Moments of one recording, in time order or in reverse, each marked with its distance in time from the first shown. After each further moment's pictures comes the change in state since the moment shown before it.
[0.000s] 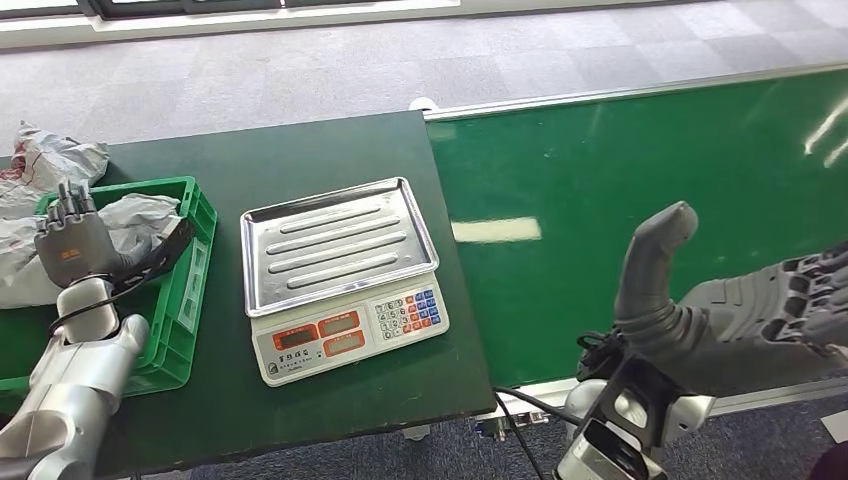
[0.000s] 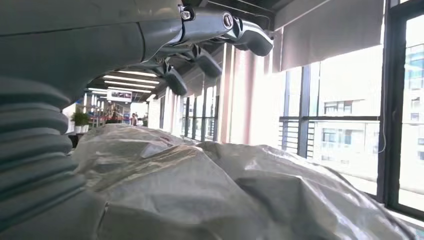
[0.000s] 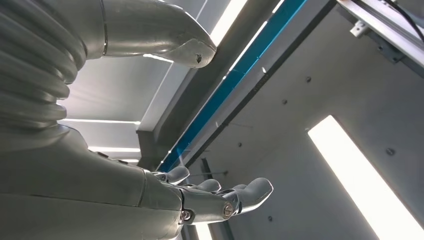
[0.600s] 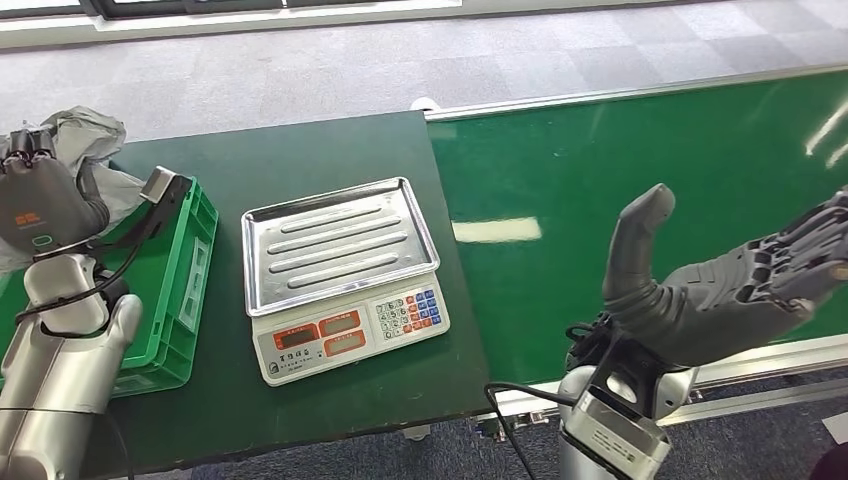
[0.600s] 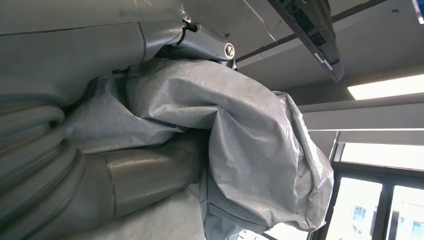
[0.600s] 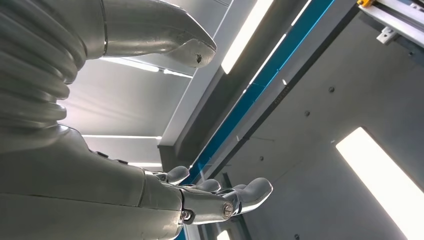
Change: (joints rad) left arm 0.143 0.067 -0.221 -0.677 -0.030 0.013 0.169; right arm -0.015 0.001 -0.025 0.078 -0.077 0.000 0.001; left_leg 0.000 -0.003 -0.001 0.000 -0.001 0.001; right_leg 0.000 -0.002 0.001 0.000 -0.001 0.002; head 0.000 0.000
